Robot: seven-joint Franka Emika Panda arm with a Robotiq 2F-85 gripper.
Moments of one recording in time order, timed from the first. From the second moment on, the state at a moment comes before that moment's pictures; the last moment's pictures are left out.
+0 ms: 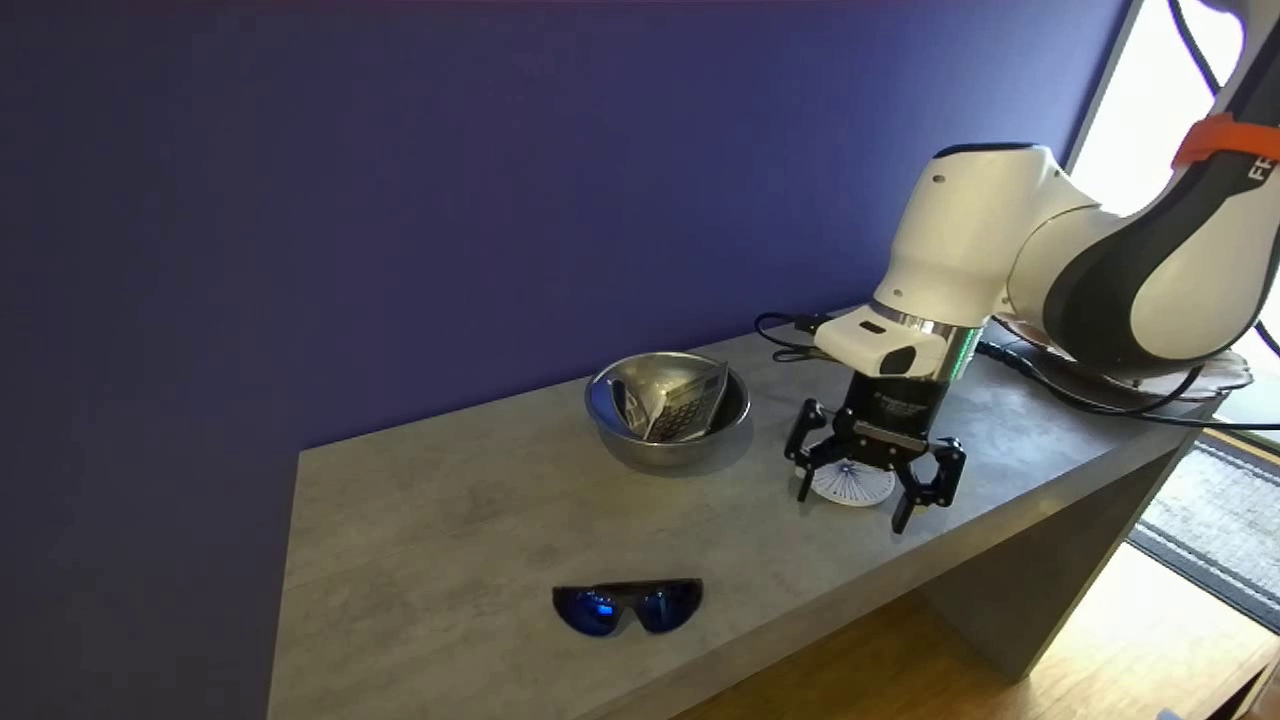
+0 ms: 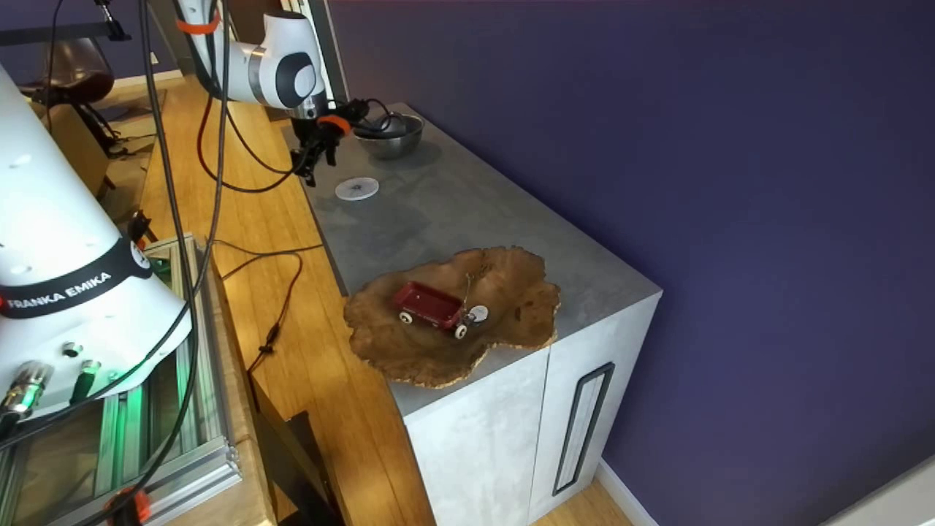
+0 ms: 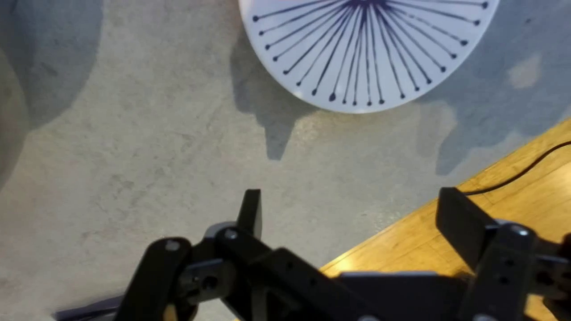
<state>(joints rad) 0.32 0.57 0.40 -2.33 -0.21 2.99 -1.41</state>
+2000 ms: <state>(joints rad) 0.22 0.68 0.42 -2.21 -0.26 2.84 -1.46</state>
